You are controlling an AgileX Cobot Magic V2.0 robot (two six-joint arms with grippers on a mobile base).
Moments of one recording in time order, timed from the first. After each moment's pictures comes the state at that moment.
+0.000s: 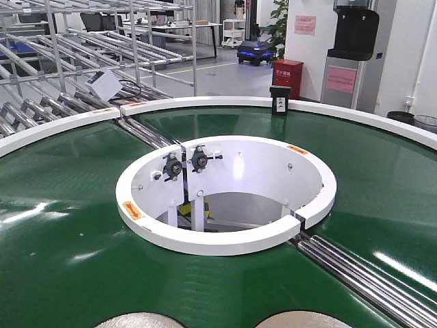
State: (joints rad) left arm 0.00 -0.01 0.03 -0.08 0.04 0.18; right arm -0.06 -0.01 0.03 -0.09 0.15 0.15
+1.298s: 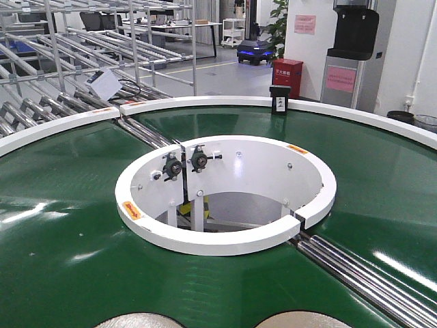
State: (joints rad) left arm 0.00 0.03 -0.18 -0.13 -0.21 0.00; right arm -0.06 0.02 -0.28 -0.08 -0.05 0.13
